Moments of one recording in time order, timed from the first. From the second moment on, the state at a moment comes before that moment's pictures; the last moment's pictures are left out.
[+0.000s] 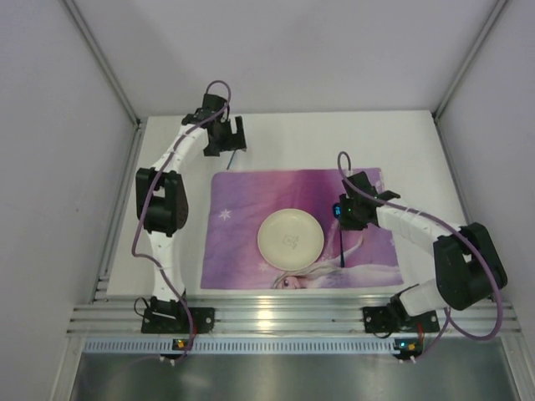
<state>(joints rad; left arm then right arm) -0.22 2.12 1.91 -0.71 0.04 -0.36 0.44 1.43 0.81 -0.45 0.06 0.49</state>
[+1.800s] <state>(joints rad) -0.20 1.89 1.81 -0.65 0.04 -0.29 0.45 1.49 1.40 -0.77 0.19 0.37</state>
